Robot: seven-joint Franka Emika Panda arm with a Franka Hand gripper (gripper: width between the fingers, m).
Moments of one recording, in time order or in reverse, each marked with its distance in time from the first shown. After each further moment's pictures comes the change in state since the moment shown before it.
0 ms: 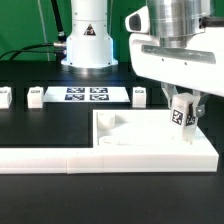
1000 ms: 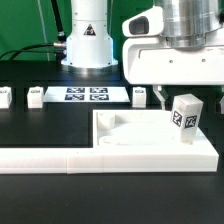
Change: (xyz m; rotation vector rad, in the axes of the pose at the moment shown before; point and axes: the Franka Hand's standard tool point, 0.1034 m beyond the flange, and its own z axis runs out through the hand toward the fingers) arm -0.010 -0.005 0.000 -0.001 0.002 -0.697
